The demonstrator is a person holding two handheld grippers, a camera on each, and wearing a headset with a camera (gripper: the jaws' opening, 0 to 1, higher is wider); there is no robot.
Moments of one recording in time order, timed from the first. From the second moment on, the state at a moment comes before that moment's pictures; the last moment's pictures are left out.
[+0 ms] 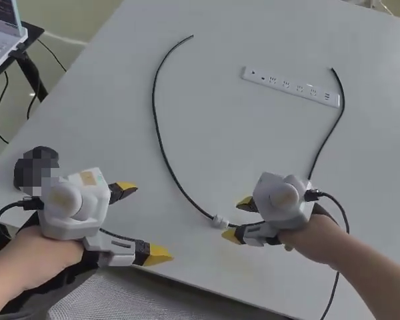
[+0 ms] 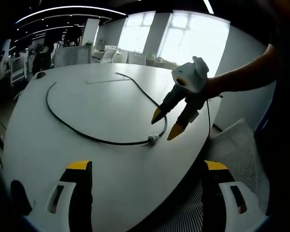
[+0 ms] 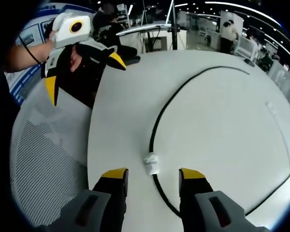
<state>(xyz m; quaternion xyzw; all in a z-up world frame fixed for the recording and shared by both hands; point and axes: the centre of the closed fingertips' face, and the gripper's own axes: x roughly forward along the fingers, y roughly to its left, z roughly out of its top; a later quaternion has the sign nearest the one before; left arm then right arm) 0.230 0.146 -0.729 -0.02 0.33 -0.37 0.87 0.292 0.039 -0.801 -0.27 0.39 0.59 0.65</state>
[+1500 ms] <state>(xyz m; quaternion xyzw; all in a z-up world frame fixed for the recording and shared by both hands) 0.222 0.152 -0.737 -0.03 0.33 -0.36 0.87 0.291 0.044 -0.824 -0.32 0.38 0.60 0.63</state>
